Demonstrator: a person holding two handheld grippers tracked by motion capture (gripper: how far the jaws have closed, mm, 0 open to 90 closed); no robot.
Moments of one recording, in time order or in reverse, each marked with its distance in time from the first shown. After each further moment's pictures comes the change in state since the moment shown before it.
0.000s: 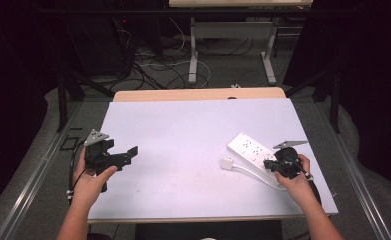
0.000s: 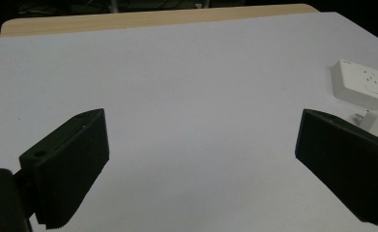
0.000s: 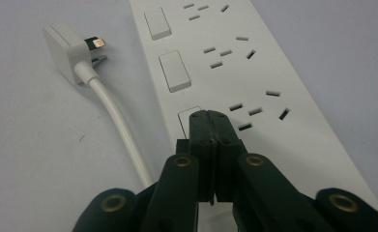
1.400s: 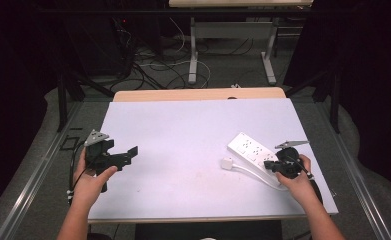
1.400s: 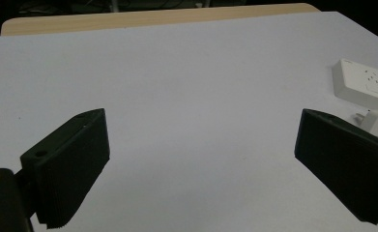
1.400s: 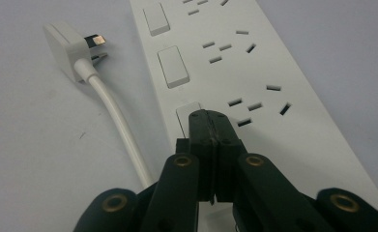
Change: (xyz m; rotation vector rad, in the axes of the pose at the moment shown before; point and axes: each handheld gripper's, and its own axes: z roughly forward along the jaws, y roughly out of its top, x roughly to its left) left arm 0.000 -0.001 0.001 0.001 0.004 -0.007; right arm -0.006 -0.003 0.001 0.010 0.035 0.022
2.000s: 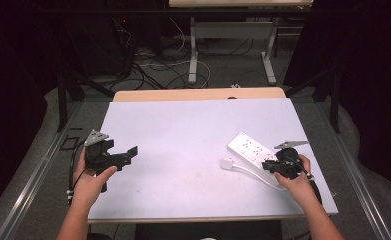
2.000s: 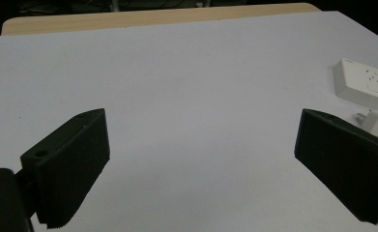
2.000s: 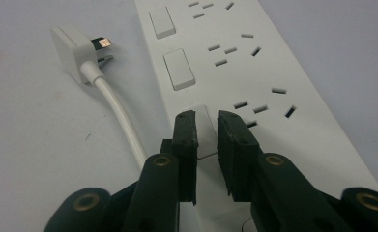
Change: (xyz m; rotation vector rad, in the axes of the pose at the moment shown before) left arm 0.001 0.000 0.000 -0.002 0.000 0.003; right arm 0.003 0.001 -0.001 -0.016 0.008 -0.006
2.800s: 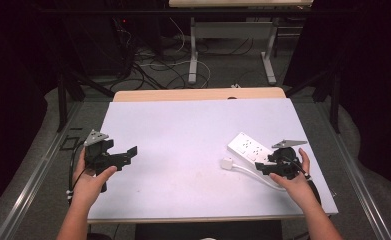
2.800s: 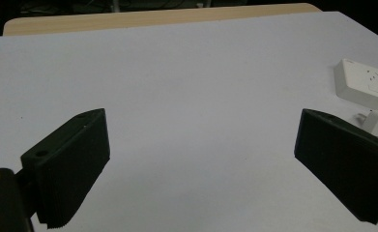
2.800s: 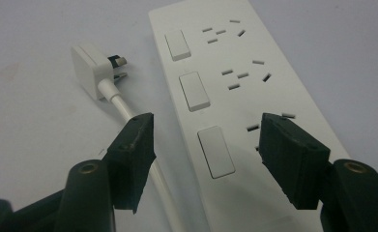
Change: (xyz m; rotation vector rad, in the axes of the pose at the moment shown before) left arm 0.001 0.000 -0.001 0.004 0.002 0.007; right arm 0.011 0.006 -0.002 -0.059 -0.018 -0.053
